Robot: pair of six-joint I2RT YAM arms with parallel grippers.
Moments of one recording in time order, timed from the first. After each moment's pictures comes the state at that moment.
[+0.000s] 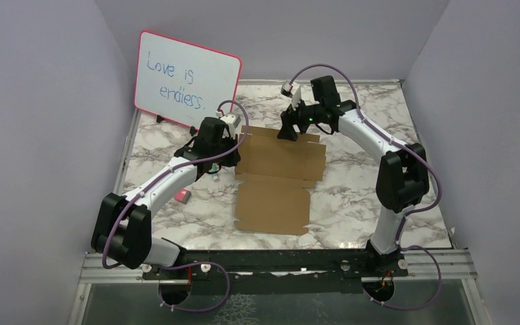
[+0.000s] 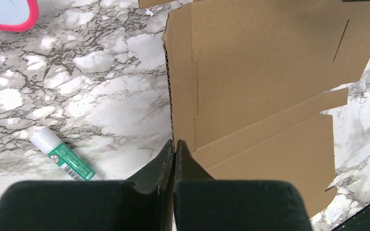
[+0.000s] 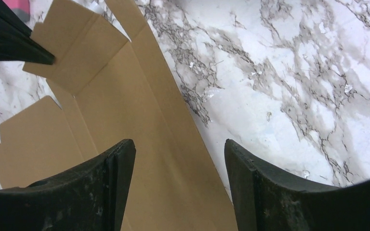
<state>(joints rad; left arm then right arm) -0.44 1.39 0.92 -0.25 0.16 -0.24 0.40 1.87 1.54 -0.41 -0.65 -0.35</state>
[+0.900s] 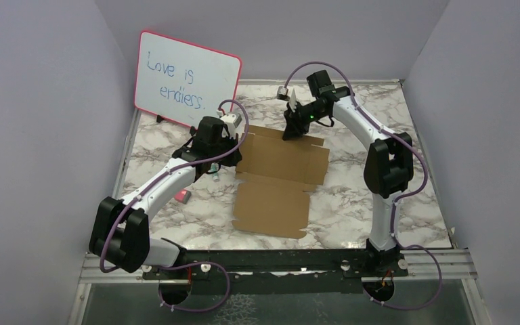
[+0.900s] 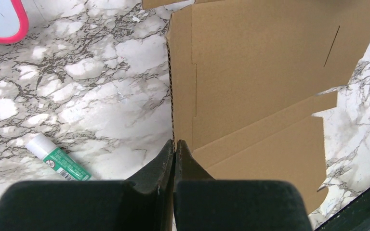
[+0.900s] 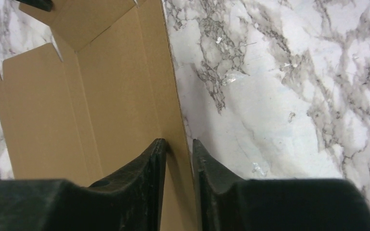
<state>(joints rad) -0.44 1.36 0.92 -0.25 0.21 -0.21 0.37 2.06 1.82 -0.82 -0.78 -0.66</state>
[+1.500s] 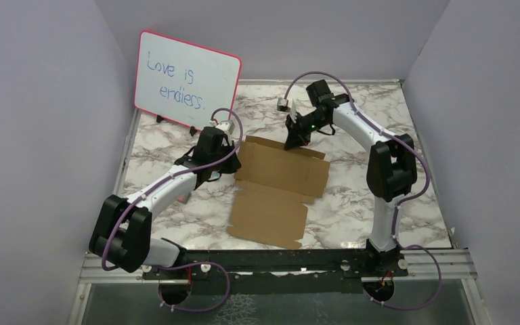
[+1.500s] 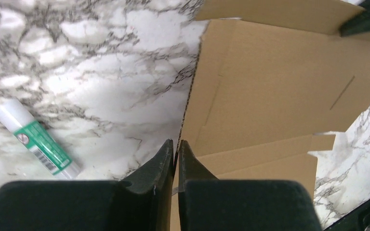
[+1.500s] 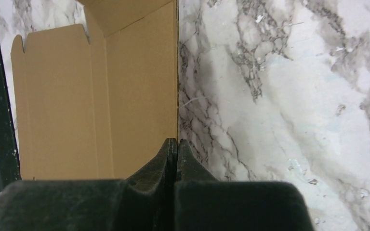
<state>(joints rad) -0.44 1.36 0.84 -0.18 0.15 -0.37 0.37 2.03 1.73 -0.86 -0.82 -0.72</state>
